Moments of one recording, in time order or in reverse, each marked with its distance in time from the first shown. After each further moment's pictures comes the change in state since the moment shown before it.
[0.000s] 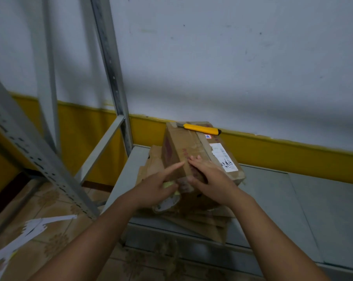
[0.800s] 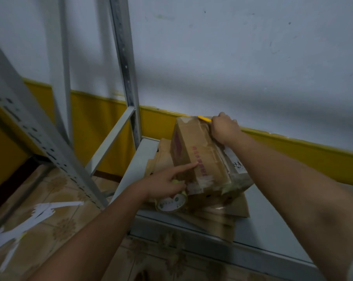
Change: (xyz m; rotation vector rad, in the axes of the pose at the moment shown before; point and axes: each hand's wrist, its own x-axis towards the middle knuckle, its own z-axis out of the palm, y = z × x) left_hand 0.010 -0.017 -0.014 -0.070 -0.168 -0.067; right_hand 0.163 0.023 -0.059 -0.497 0.081 0.288
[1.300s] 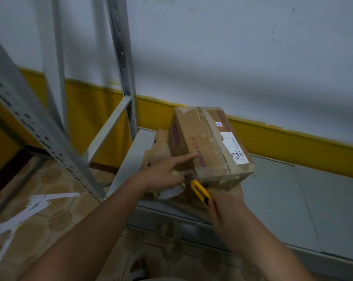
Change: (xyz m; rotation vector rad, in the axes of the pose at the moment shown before) left_hand 0.005 -0.007 0.007 0.034 0.064 0.042; right_hand -0.291 -0.060 -0.027 0.335 -0.263 -0.079
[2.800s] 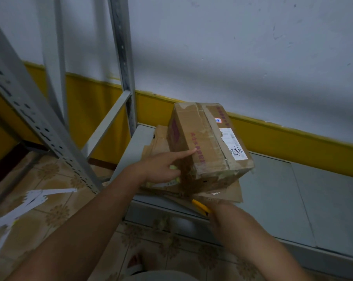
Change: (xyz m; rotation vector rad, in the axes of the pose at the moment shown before) left_hand -0.007 0.006 -0.014 0.168 -0.094 0.037; right_hand -0.011 0.018 0.018 -0.139 -0.228 0.074
